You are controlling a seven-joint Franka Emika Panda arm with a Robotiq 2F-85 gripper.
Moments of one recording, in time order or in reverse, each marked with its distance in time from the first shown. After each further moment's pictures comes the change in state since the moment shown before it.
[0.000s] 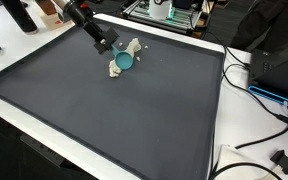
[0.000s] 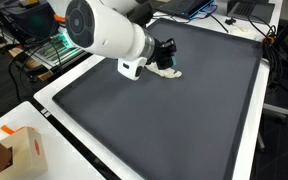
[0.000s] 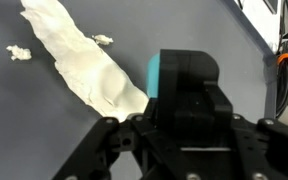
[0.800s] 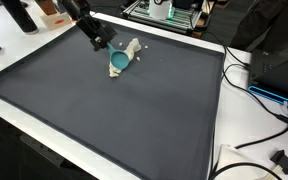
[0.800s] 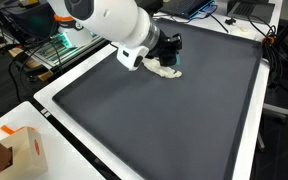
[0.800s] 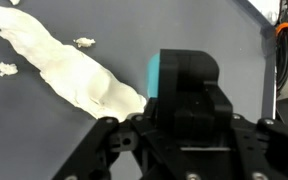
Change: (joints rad) arm 0.039 -0.059 -0.006 -0.012 -0.019 0.078 0.205
